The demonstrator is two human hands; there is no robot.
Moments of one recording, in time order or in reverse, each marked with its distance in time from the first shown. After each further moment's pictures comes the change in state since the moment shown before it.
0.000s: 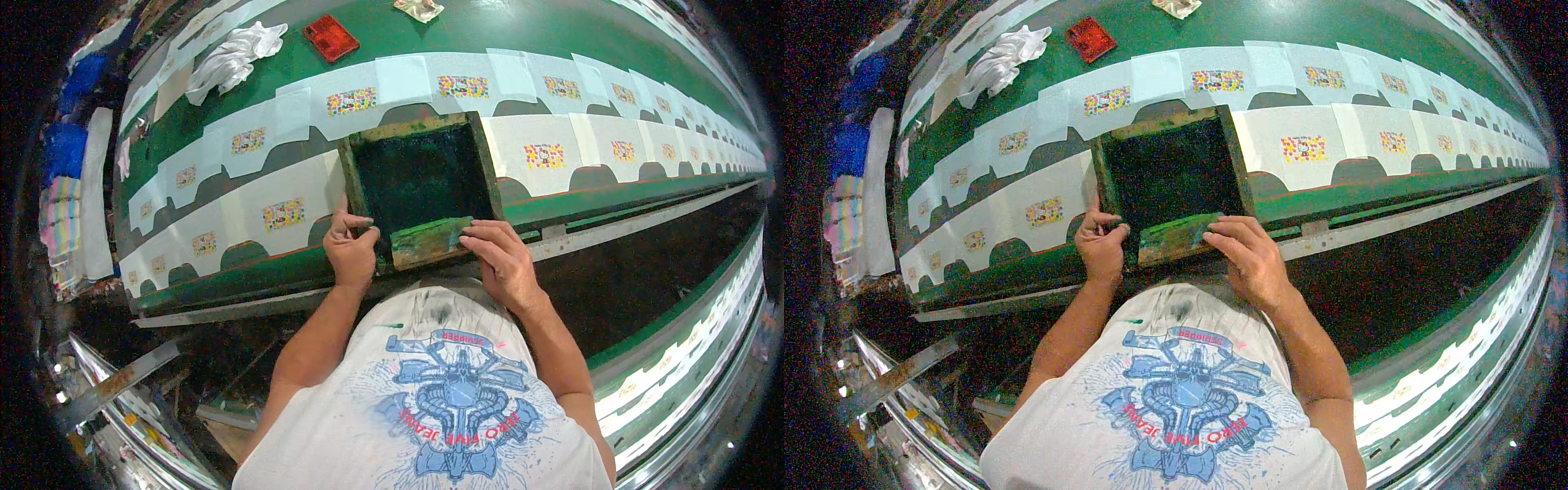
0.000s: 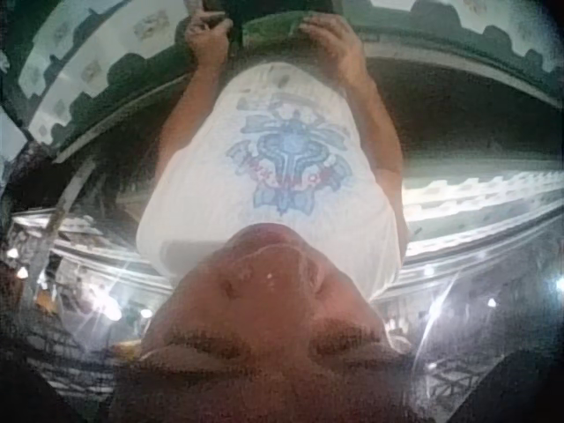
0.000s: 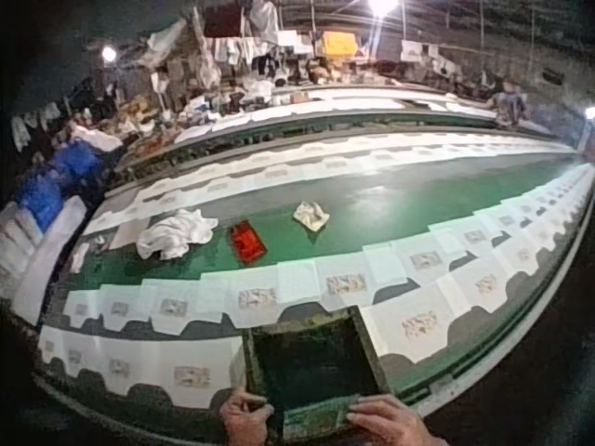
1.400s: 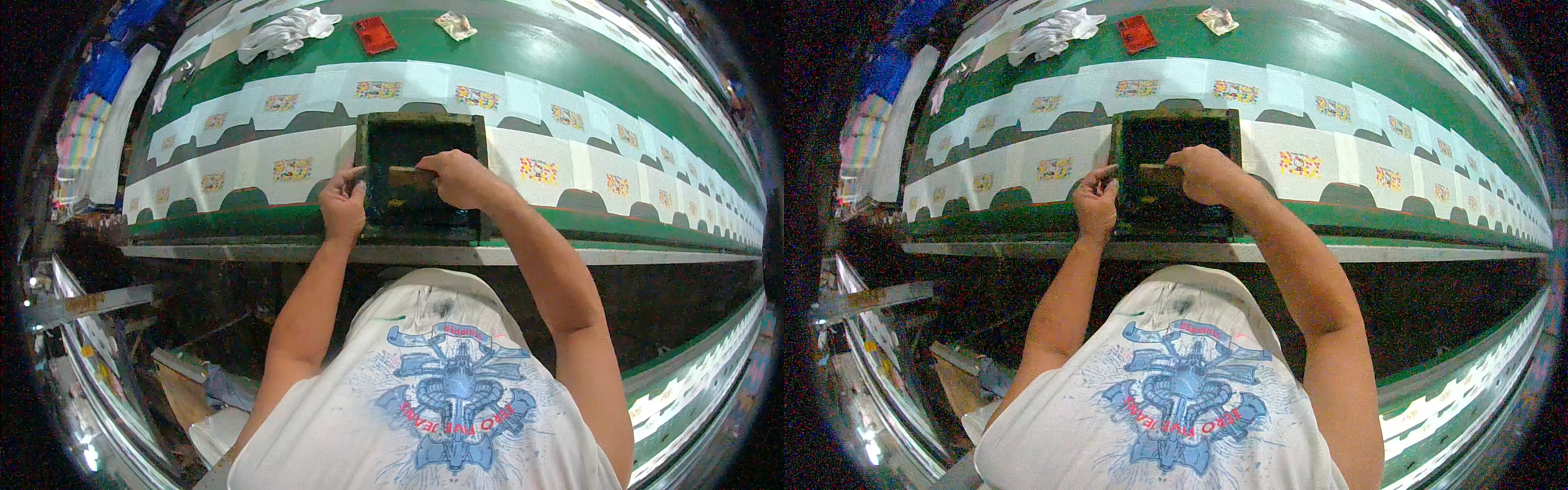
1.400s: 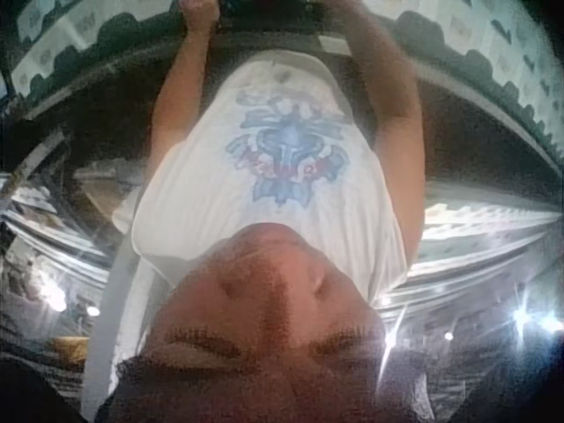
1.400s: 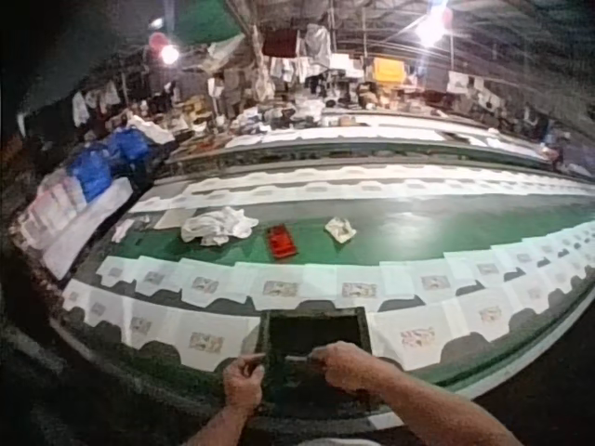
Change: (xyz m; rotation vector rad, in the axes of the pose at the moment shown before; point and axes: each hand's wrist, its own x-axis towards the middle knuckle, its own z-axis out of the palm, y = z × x) left_hand 0.002 -0.005 0.011 0.110 0.179 0.130; right_hand 0.138 0.027 0.010 -0.090 -0.703 0.080
